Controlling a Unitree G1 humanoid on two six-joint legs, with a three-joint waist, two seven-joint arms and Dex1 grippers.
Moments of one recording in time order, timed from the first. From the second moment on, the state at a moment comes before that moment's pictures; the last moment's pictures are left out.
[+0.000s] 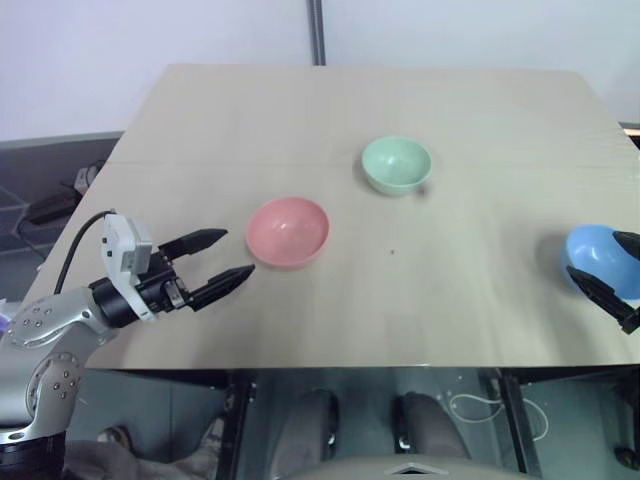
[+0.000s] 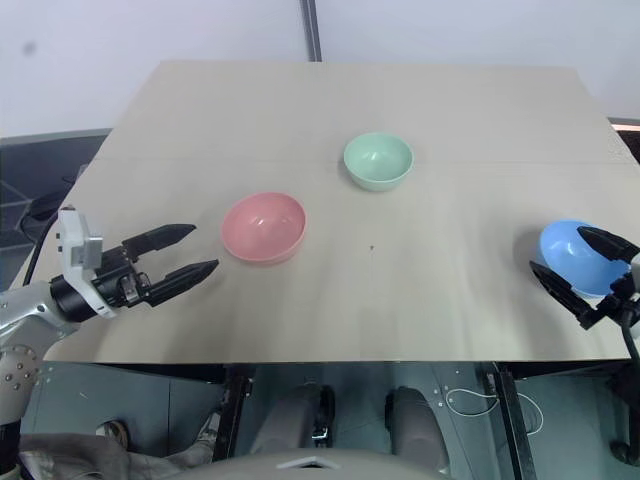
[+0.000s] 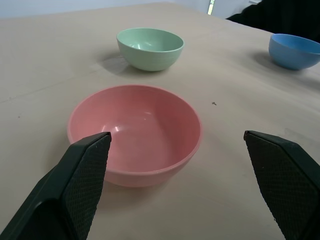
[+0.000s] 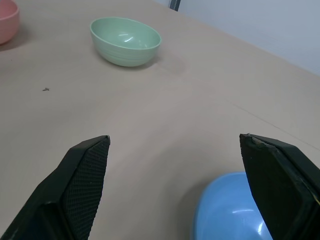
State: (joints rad) left arm 0.10 0.81 0.44 -0.33 -0.77 0.43 -0.98; right arm 0.35 -0.77 -0.68 -0.38 0.60 0.23 0.84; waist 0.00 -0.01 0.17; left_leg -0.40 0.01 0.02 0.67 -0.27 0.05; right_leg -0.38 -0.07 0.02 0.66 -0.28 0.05
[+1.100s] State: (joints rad) left arm -0.26 0.92 -0.16 -0.29 -0.01 0.20 -0.92; right arm 0.02 -0.72 -0.17 -0.55 0.59 0.30 0.89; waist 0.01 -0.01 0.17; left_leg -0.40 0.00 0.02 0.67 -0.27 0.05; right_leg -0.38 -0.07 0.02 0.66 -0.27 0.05
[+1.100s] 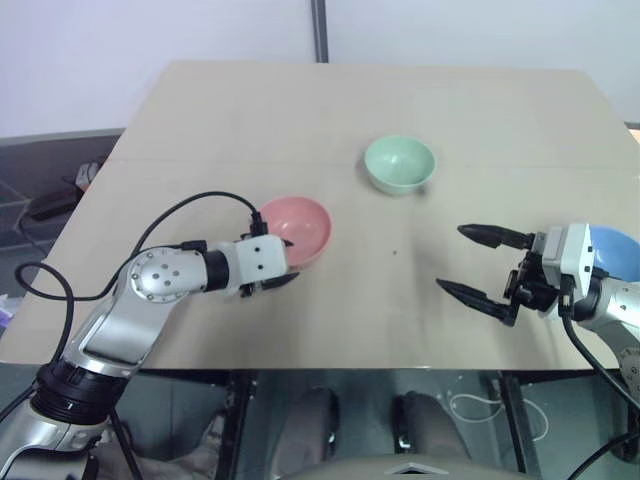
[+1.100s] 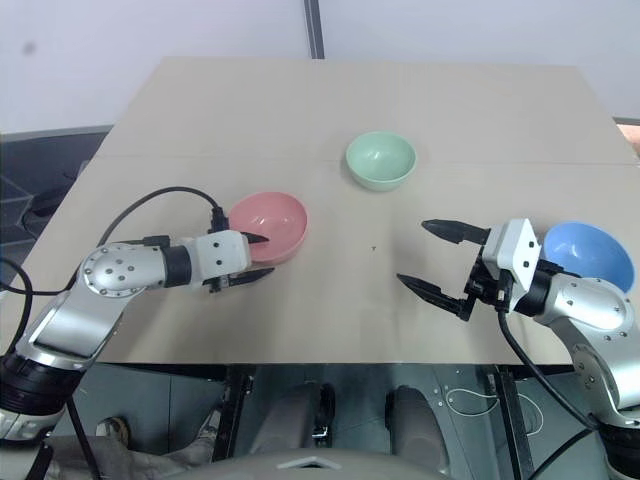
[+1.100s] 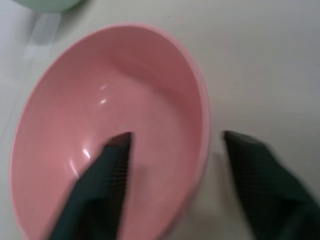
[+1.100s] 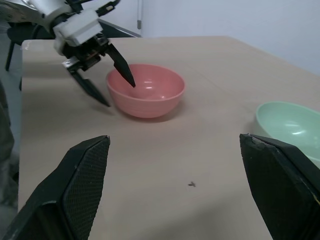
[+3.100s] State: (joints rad) left arm -1.41 0.30 -0.54 1.29 0.57 -0.62 -0.62; right arm 0.32 -0.54 -0.36 -0.81 0.44 0.39 0.43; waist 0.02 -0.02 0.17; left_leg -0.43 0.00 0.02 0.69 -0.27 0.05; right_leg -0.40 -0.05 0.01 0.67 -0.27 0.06
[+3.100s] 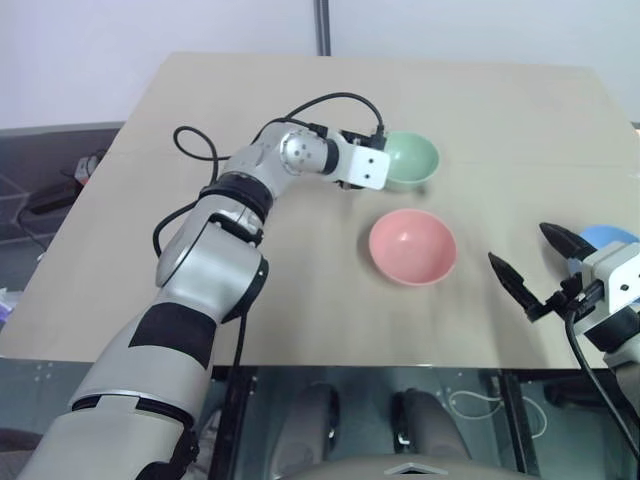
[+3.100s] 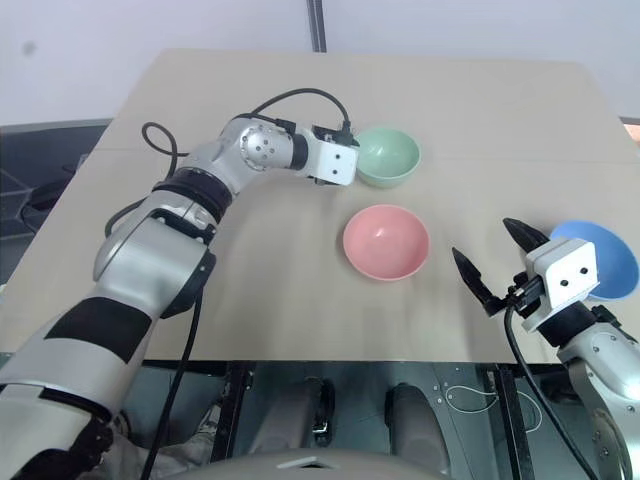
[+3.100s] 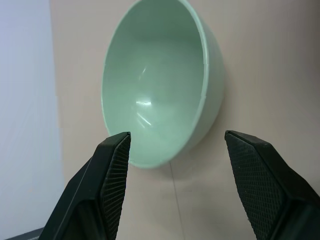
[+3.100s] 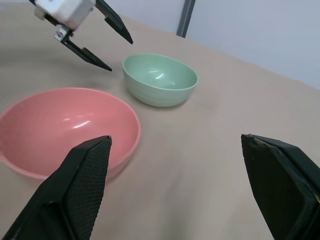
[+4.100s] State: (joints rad) left arm -1.16 0.43 -0.36 0.73 -0.10 -0.65 -1.60; right arm 0.37 -0.51 -0.44 -0.79 0.37 0.35 0.43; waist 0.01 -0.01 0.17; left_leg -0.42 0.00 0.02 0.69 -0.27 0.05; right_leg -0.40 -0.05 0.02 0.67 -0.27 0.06
